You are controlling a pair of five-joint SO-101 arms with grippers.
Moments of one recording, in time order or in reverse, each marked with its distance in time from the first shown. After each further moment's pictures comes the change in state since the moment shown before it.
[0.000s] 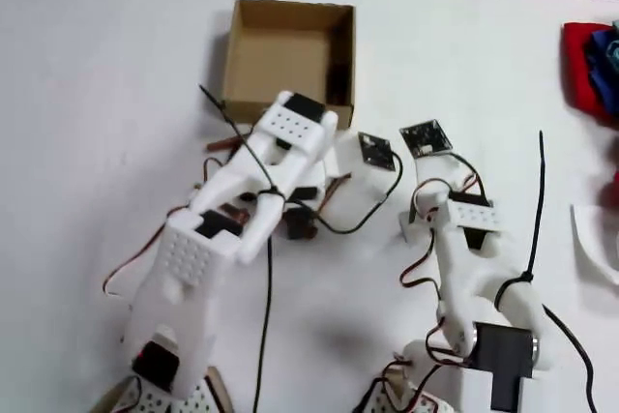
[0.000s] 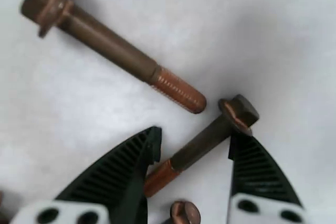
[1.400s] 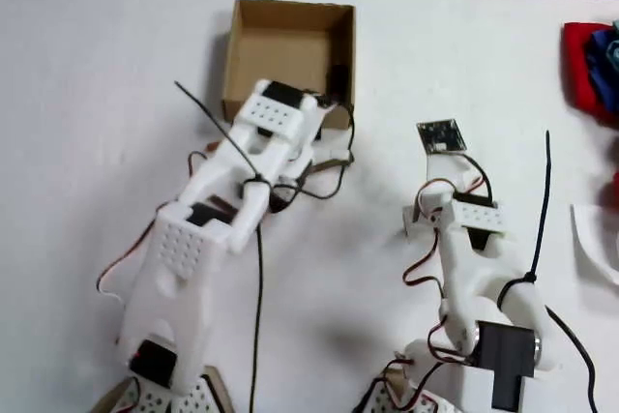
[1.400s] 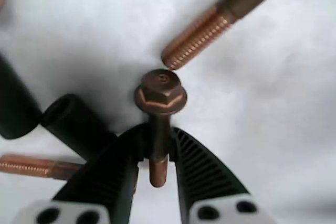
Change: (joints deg) left arm -5.4 1.1 -4.2 7.5 53.4; right arm 1.7 0.3 0.0 -1.2 -7.0
